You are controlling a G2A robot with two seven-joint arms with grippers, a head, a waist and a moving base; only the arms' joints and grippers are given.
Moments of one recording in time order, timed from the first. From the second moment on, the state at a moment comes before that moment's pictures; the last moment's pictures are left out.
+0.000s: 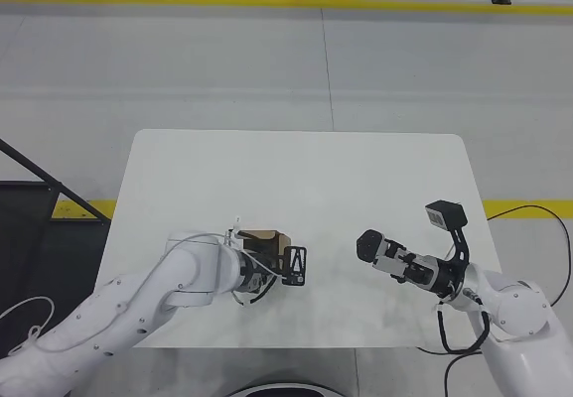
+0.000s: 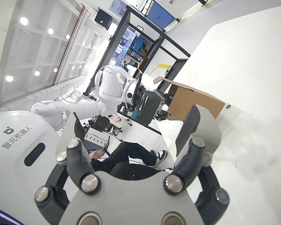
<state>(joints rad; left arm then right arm) 0.83 -0.91 -0.73 -1.94 1.03 -0.72 -1.10 -1.33 -1.00 1.43 -1.80 0.35 -0.52 0.96</state>
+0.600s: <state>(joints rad) 0.65 -0.95 -0.57 -1.81 0.99 -0.75 -1.07 -1.33 -1.00 1.43 -1.80 0.35 -0.52 0.96</state>
